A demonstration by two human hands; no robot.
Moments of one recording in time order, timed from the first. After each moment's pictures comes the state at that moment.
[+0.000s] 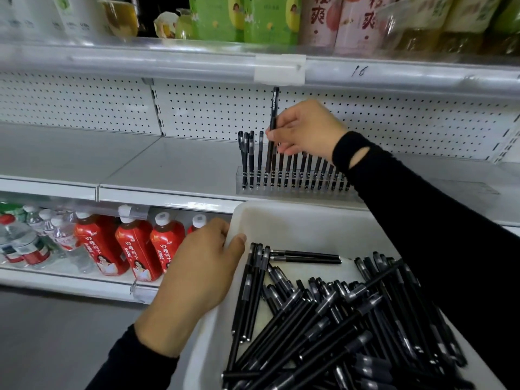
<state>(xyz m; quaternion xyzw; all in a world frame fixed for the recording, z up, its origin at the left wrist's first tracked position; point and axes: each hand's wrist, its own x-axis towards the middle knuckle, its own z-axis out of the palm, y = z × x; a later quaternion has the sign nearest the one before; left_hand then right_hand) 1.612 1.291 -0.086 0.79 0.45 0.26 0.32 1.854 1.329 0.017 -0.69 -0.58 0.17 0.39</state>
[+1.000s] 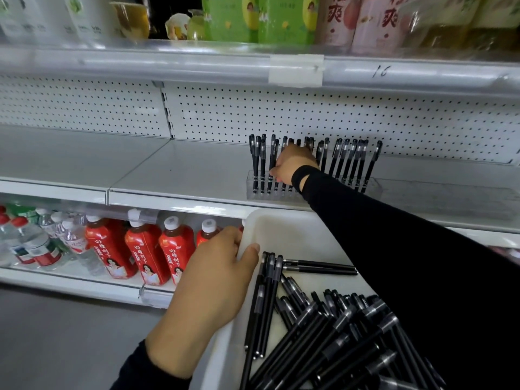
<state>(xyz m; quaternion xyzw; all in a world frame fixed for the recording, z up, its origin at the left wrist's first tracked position) 1.613 1.294 -0.090 0.79 0.44 0.27 0.33 1.865 1.429 -0.066 -0.85 -0.50 0.07 0.17</state>
